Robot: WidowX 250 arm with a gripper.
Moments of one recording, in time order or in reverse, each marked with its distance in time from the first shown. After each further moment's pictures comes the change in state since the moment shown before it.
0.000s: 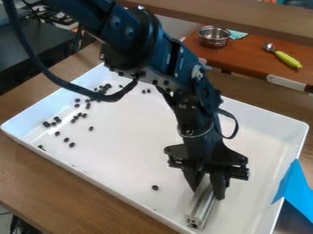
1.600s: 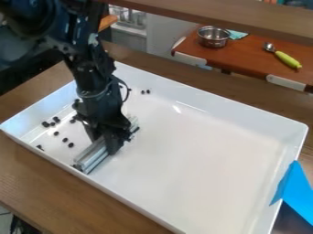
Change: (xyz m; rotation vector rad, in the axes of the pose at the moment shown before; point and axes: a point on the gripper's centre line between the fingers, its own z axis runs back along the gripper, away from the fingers) arm 0.007 0.185 0.046 0.306 0.047 -0.077
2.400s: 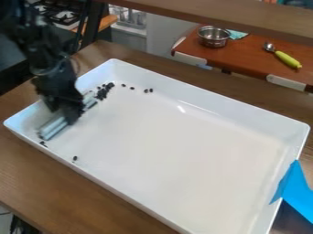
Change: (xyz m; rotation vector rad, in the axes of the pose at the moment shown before) arm 0.008 0.097 0.000 0.064 -0.068 0.036
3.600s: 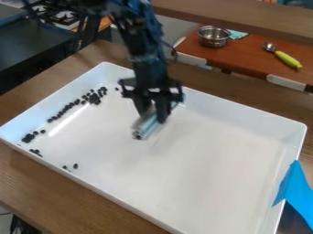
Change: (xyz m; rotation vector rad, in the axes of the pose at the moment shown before) arm 0.064 -0.173 0.030 -0.263 0.064 0.082
